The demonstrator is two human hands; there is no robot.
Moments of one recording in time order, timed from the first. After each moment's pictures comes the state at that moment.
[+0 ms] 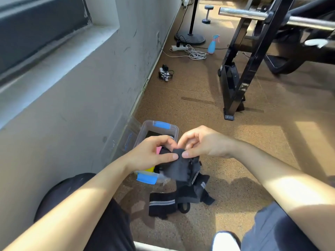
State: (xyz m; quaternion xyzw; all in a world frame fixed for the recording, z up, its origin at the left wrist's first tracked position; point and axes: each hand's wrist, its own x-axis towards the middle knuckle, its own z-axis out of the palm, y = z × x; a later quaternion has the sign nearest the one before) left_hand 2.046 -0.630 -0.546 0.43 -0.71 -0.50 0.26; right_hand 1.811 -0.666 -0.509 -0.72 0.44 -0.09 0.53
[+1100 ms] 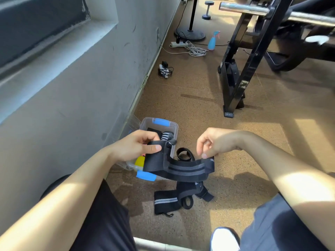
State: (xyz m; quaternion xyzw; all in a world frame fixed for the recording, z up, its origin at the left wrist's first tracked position) left_hand 2.080 -0.640 -0.536 0.43 -0.68 -0.56 0.19; right_hand 1.779 -0.682 -0.505 -0.73 0.50 0.13 0.44
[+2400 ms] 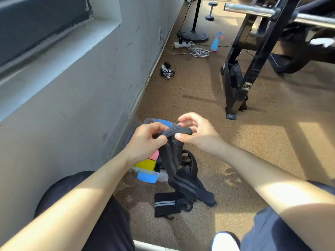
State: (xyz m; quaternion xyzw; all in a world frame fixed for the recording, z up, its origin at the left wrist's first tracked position) left_hand 2.049 -0.642 -0.545 0.52 -0.64 -0.44 0.36; right_hand 1.838 -0.668 -0.523 -0.66 0.52 -0.28 0.46
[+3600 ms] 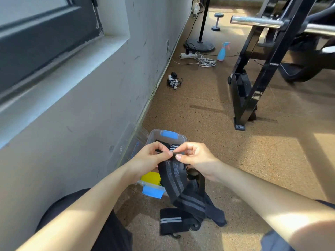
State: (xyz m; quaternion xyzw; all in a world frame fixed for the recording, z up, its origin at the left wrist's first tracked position) left_hand 2.057 -0.652 -0.561 0.55 -0.49 -0.60 0.31; right_hand 1.855 -0.678 -0.577 -0.57 0.47 -0.30 0.60
